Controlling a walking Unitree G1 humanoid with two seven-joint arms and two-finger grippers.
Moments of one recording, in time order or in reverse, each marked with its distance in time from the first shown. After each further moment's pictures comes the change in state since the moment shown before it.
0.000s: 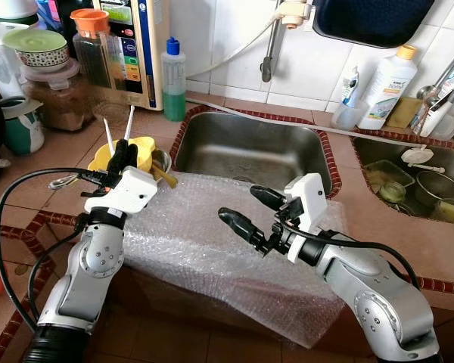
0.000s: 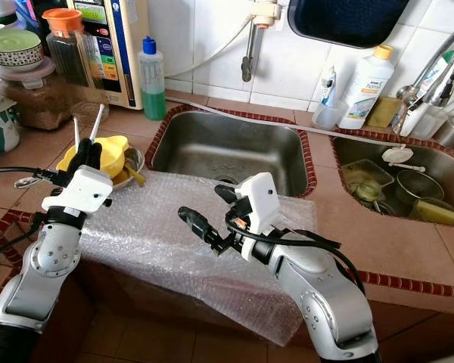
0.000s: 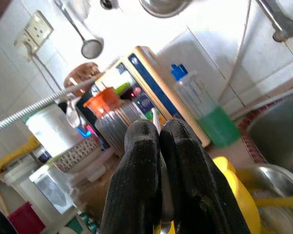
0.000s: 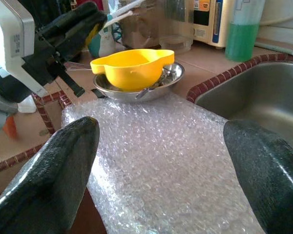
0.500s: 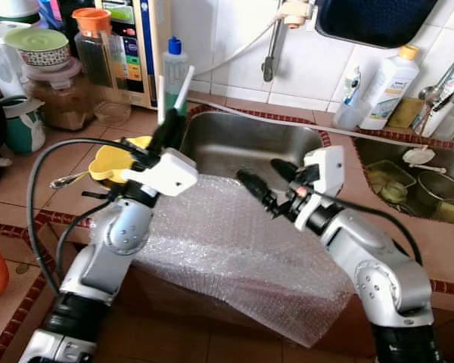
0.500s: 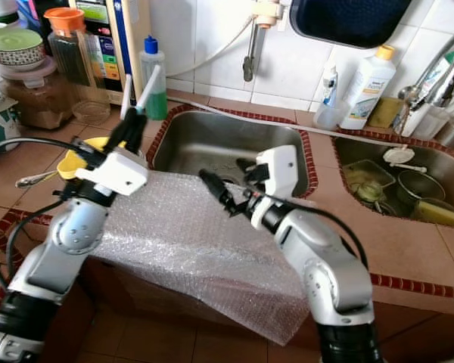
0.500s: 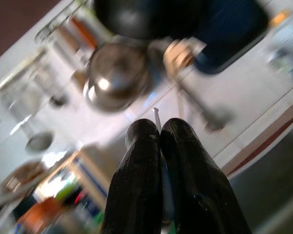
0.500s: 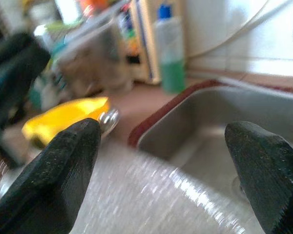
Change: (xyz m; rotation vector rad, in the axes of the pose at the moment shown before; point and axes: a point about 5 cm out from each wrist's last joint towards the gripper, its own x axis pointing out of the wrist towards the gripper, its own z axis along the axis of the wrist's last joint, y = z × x) left arm 0.034 -0.037 0.062 -0.033 -0.374 -0.216; right arm 0.008 -0.050 0.035 0.106 -0.161 -0.241
